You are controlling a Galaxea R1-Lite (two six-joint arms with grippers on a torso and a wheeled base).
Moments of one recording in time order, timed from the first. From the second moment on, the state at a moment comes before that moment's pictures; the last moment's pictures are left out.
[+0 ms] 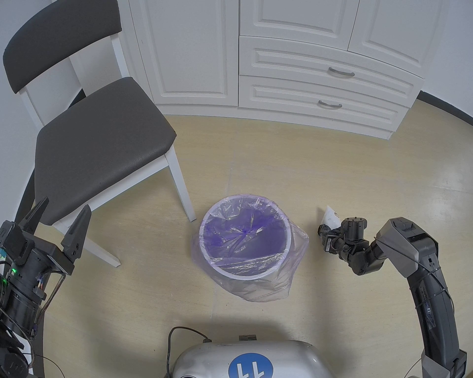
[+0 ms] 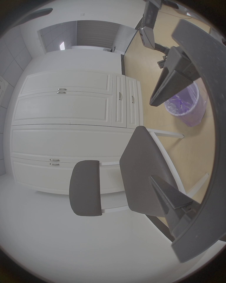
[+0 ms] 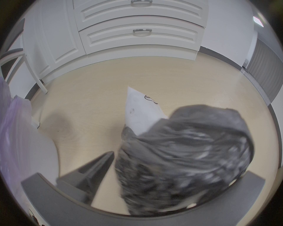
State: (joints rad) left arm -0.31 1.30 -0.02 -1.53 0.14 0.08; right arm 0.10 2.83 -1.61 -0.80 -0.16 0.15
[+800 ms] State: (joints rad) left arm -0.34 1.28 -0.02 -1.49 0.15 0.08; right arm 0.05 2.27 -0.96 -1.02 -0.14 -0.15
